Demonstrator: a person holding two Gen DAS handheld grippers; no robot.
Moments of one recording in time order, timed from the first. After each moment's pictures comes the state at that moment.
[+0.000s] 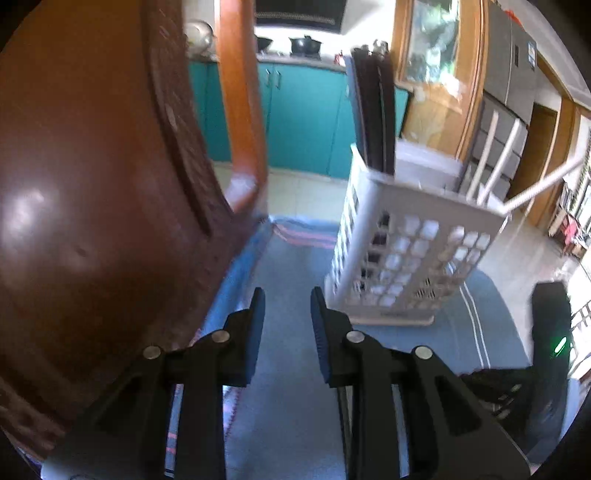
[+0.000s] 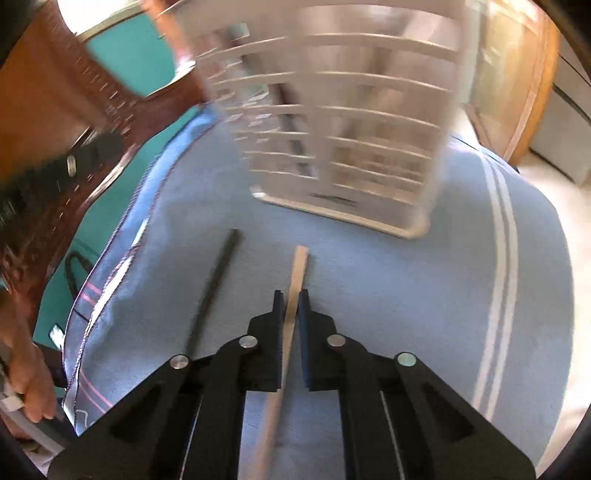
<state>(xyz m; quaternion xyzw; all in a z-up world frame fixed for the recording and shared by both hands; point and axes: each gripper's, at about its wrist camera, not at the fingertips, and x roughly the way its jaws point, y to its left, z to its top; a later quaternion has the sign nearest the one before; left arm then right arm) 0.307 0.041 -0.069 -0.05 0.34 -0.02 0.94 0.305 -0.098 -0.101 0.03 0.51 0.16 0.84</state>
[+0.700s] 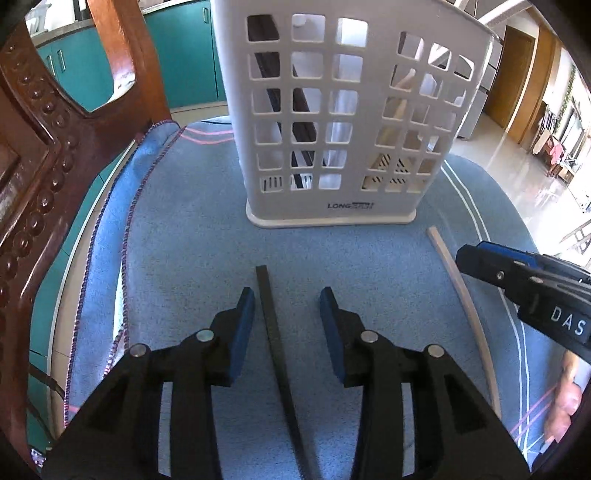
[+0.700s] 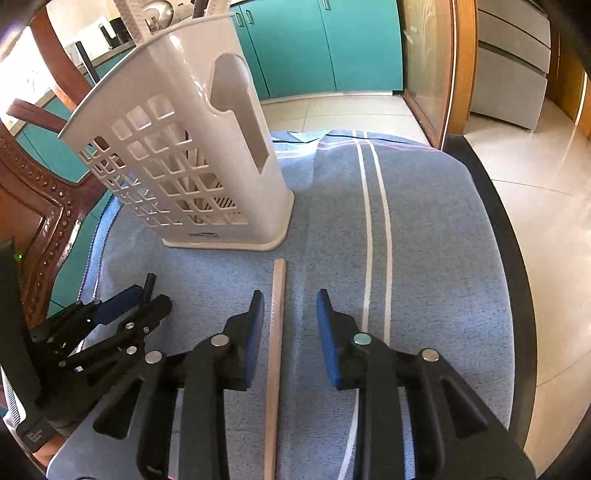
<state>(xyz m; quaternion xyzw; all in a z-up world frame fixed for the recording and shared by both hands) 0.324 -0.021 -0.138 0.03 0.46 -0.09 0.88 0.307 -0.165 -0.096 0.10 0.49 0.07 0.86</state>
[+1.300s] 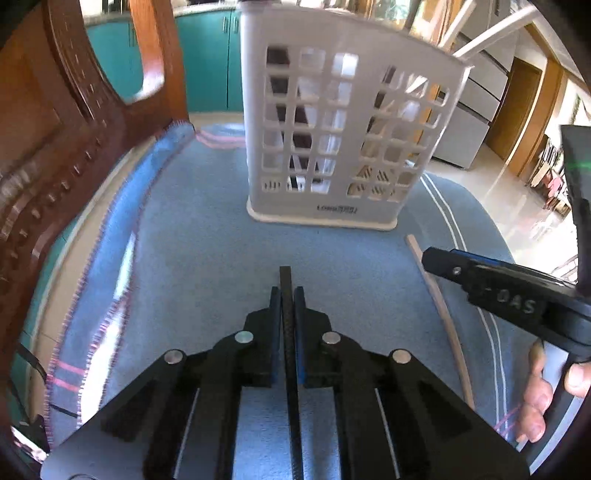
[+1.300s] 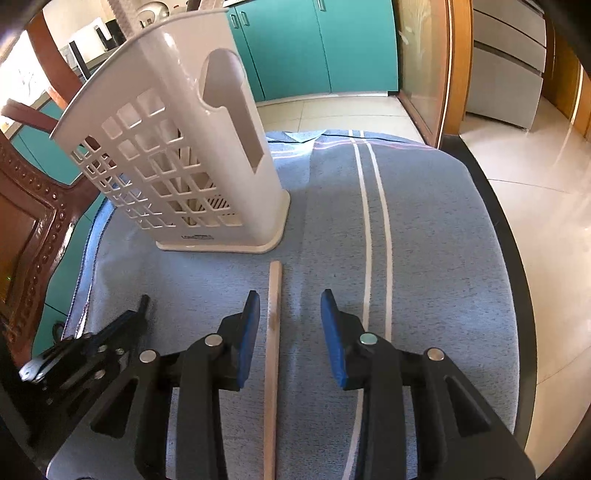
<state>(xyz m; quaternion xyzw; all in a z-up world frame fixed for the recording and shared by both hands) 0.287 -0.005 -0.130 -0.01 0.42 -0.07 0.90 0.306 -0.169 -0.100 0.10 0.48 0.06 0.87</state>
